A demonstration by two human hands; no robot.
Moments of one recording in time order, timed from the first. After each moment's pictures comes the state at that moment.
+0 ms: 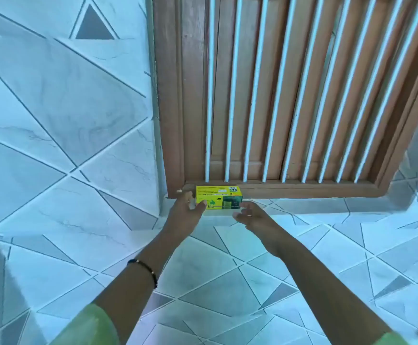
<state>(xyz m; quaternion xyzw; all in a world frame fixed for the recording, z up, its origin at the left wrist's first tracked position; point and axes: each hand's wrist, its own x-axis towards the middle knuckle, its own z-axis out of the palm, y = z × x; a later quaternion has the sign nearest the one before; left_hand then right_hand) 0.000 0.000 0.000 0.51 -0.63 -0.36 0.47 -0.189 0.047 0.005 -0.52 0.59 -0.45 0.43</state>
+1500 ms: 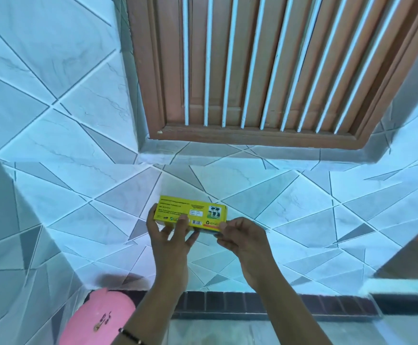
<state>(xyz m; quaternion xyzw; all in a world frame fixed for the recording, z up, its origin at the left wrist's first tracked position) -0.075 0.230 -0.070 0.38 -0.26 -0.54 0.70 -0.208 0.250 -0.047 -0.37 0.51 -0.56 0.54</state>
